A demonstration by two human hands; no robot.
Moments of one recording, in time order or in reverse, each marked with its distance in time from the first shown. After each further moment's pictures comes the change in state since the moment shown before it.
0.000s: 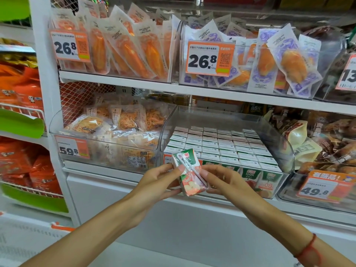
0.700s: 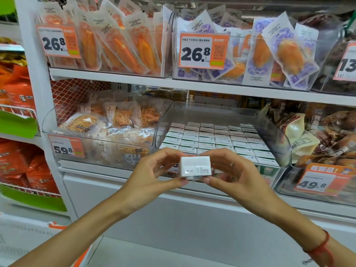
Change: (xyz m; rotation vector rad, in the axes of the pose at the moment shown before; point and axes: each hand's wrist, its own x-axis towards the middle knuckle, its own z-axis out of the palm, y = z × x) left_hand 0.001 0.007 -0.007 0.348 -0.079 0.399; right_hand -0.014 -0.010 -0.018 -0.101 -0.013 -0.442
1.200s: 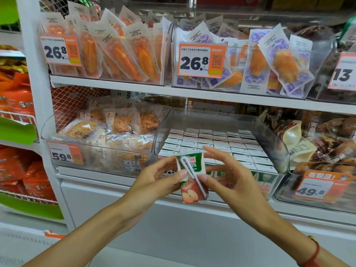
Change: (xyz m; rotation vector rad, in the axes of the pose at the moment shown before) left_hand 0.001 0.002 0.009 -0.303 0.022 -0.211; right_hand 0.000 0.002 0.010 -0.068 0.140 0.006
